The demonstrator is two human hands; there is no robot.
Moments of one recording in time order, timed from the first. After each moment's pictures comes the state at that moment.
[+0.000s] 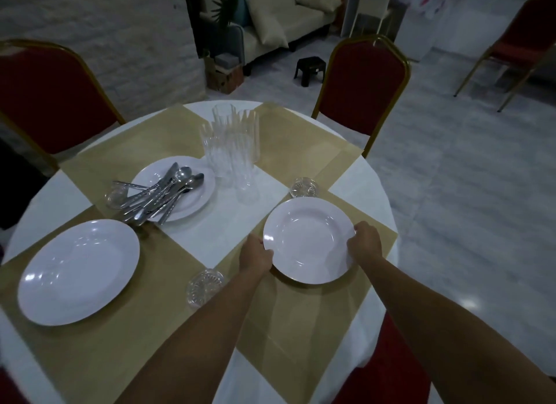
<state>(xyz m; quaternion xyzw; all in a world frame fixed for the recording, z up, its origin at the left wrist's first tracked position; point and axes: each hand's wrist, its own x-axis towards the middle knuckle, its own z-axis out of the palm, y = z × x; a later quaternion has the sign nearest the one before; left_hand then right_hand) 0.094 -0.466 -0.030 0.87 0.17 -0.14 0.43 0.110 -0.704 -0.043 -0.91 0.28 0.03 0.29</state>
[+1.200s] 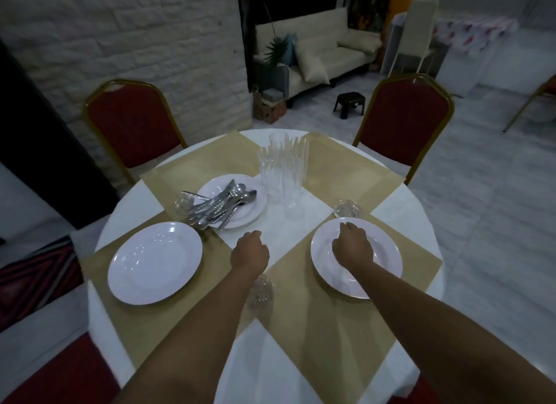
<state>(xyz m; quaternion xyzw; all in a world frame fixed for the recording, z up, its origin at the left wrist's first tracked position) 0.089 -0.359 0.008 0.96 0.13 -0.06 0.25 0.106 -0.587 0.017 -0.98 0.07 0.03 0.17</state>
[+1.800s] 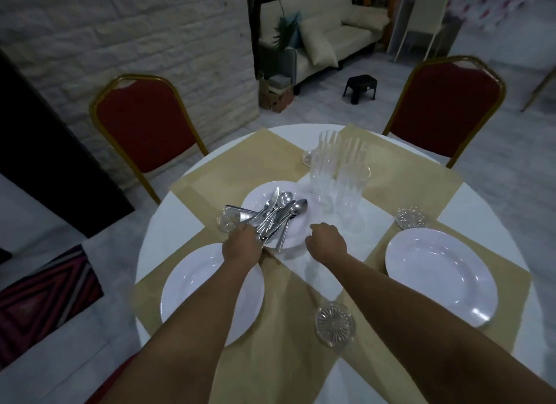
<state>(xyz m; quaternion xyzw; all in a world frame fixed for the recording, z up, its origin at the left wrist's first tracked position) 0.176 -0.173 0.005 0.97 0.12 -0.06 0.21 0.184 -0.363 0.005 -0.97 0.04 0.12 0.22</state>
